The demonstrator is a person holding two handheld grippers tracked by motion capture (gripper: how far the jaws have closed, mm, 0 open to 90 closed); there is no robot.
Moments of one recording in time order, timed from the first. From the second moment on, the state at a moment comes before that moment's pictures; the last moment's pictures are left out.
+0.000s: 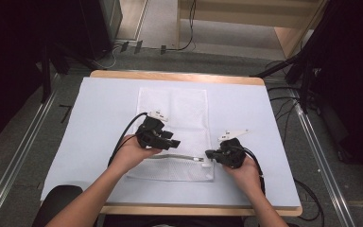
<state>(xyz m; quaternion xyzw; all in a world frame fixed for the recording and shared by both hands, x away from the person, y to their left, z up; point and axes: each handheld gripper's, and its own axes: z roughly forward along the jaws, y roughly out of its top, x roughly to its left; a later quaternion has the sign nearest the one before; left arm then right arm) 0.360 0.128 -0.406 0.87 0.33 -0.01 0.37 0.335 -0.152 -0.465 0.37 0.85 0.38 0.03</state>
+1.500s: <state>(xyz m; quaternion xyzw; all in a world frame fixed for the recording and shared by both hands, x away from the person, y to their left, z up) 0.350 0.059 -0.463 0.89 0.29 -0.07 0.33 0.328 -0.152 -0.474 0.33 0.86 0.38 0.05</state>
